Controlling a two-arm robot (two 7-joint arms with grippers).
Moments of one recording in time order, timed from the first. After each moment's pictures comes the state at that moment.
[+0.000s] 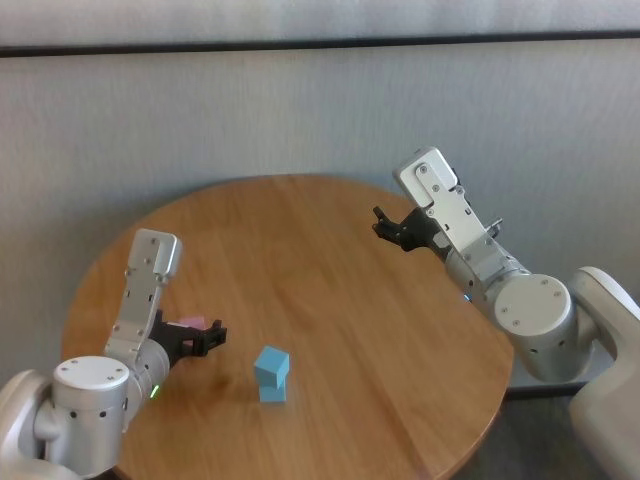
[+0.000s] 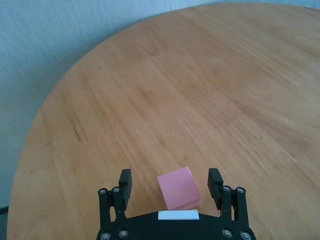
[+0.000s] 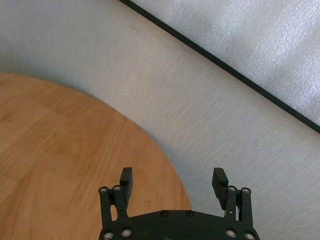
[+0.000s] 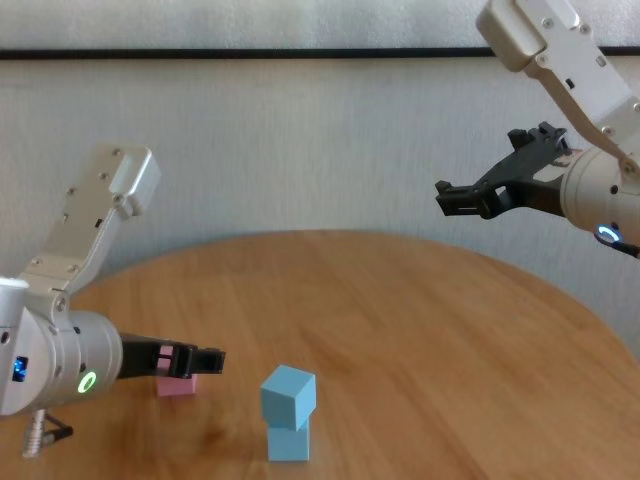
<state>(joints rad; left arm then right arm) -0.27 0.12 0.23 -1.32 -0.07 0.47 -0.04 0.48 0.27 -0.49 -1.32 -0.11 0.25 0.02</state>
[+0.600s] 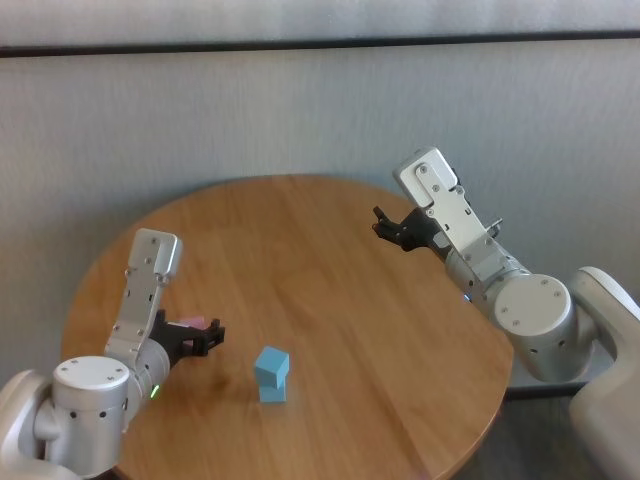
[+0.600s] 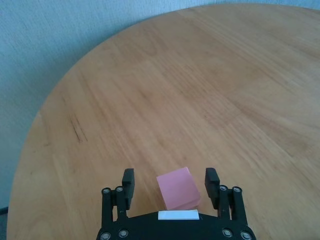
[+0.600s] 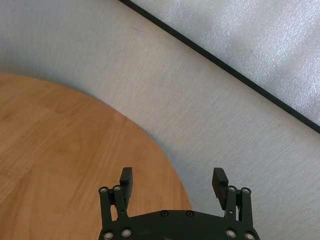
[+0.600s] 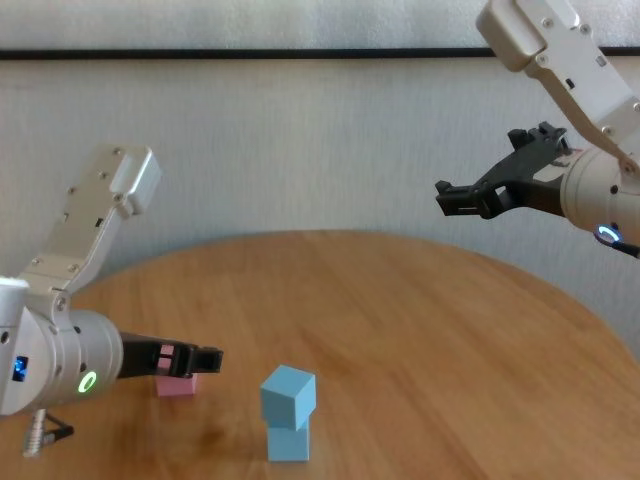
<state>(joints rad) -0.27 0.12 0.23 -1.32 -0.08 0.47 -0.04 0.48 0.27 -0.49 -1.32 -0.11 0.25 0.02</state>
